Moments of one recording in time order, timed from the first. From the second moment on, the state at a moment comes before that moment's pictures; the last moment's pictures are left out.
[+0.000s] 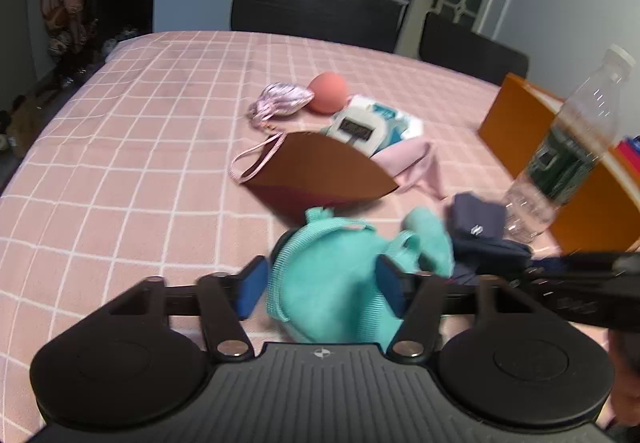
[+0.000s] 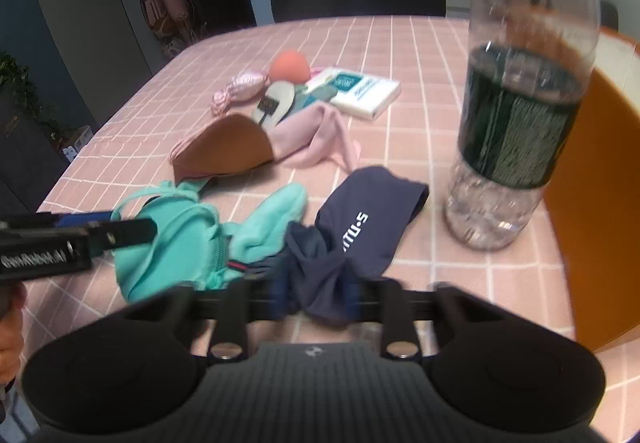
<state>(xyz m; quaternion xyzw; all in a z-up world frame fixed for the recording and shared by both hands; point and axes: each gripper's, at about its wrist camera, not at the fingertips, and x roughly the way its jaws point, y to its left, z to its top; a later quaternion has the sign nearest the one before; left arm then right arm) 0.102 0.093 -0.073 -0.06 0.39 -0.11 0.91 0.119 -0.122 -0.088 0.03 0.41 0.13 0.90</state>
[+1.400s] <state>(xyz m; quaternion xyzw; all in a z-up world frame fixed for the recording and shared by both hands) 0.081 0.067 -0.044 -0.07 0.32 -0.08 0.94 0.115 -0.114 -0.076 0.01 0.38 0.16 0.91</state>
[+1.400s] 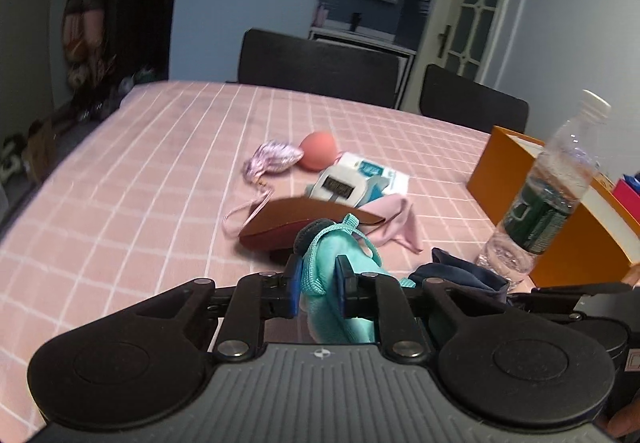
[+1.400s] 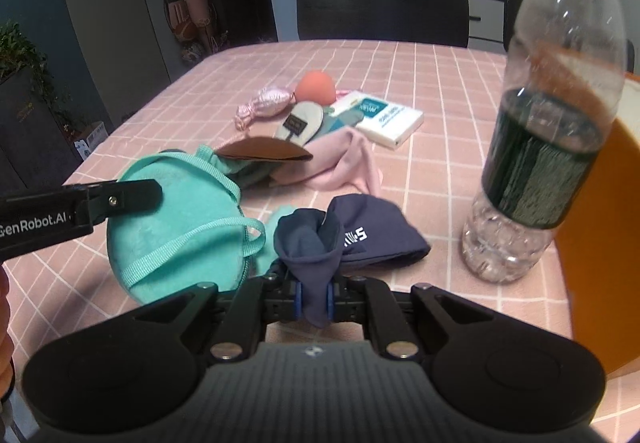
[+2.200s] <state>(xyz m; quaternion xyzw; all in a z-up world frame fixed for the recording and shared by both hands) 0.029 0.050 0.045 0.01 0.26 -0.16 0.95 0.048 -0.171 0.020 0.03 0.35 0.21 0.91</state>
